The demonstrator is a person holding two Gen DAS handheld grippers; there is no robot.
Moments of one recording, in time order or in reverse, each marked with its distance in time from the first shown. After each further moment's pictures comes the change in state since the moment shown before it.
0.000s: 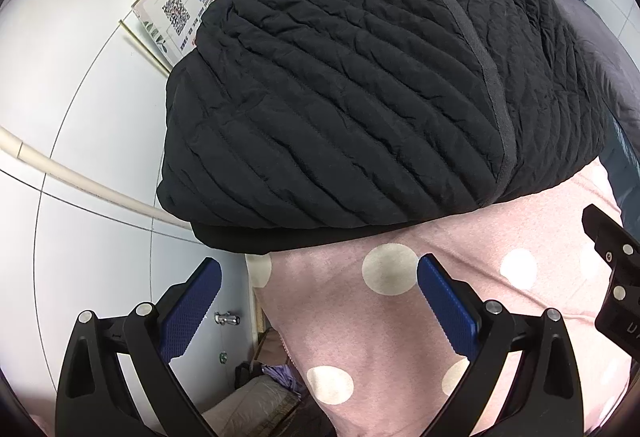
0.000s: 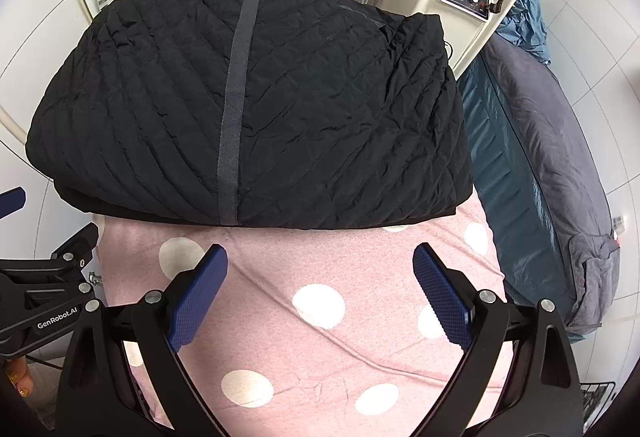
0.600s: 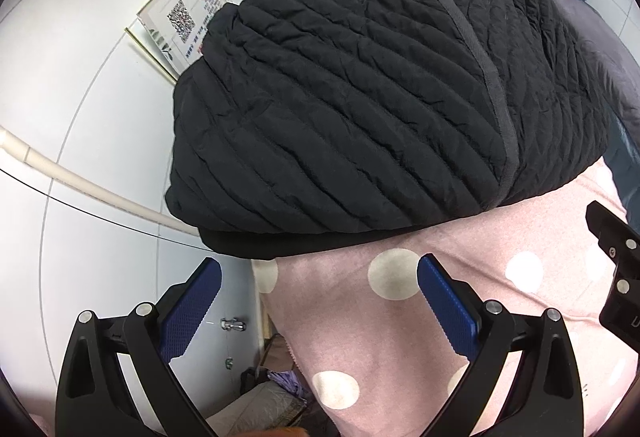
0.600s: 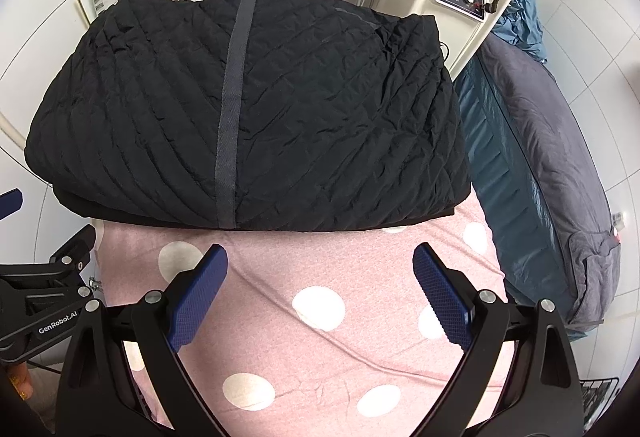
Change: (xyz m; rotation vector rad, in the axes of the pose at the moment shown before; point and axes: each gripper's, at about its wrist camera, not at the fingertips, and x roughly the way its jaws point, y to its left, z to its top) left arm -0.003 0.000 0.000 0.002 -0.024 0.030; right arm -0.001 -0.001 0.001 0.015 -0.014 -0.004
